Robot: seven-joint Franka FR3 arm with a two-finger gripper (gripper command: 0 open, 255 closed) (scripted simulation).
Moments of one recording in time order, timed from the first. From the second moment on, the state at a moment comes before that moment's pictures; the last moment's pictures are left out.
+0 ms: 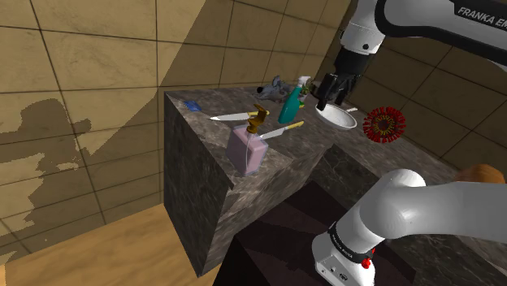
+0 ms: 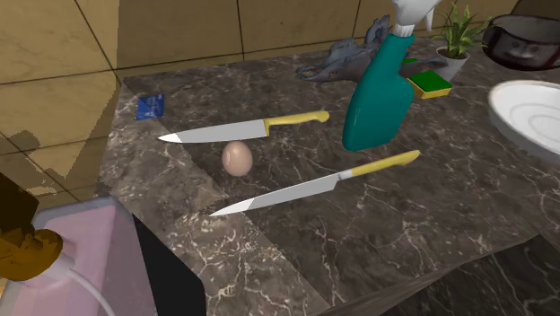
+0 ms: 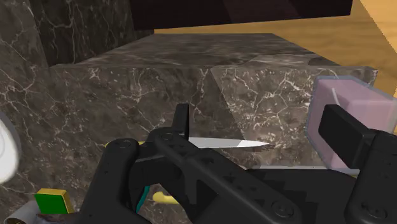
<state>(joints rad) -0.02 -0.82 0.01 -2.35 -0.06 1.49 0.06</state>
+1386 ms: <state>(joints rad) -0.18 -0.10 0.15 -2.03 0.07 1.82 0.80</state>
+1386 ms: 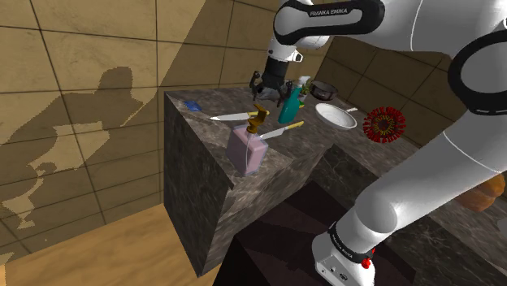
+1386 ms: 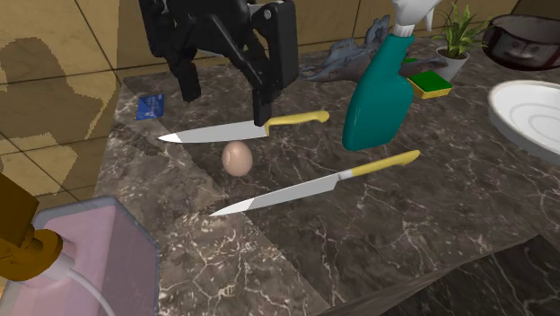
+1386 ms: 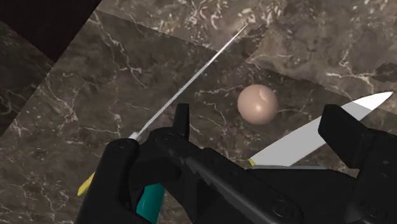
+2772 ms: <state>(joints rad) -0.25 0.46 0.05 -1.61 0.14 1.96 1.25</state>
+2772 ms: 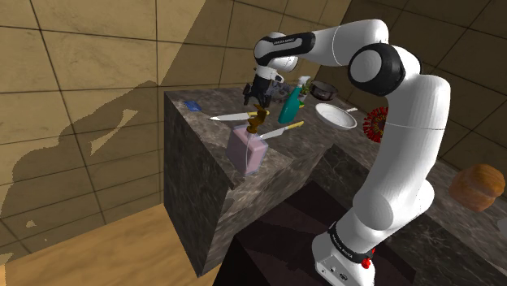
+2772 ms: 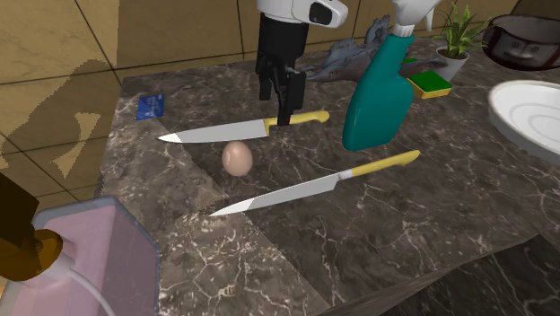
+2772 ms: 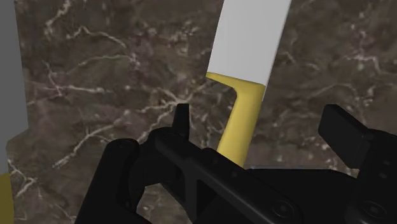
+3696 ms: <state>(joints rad) -0.25 0.47 0.05 -1.64 0.14 2.00 1.25</state>
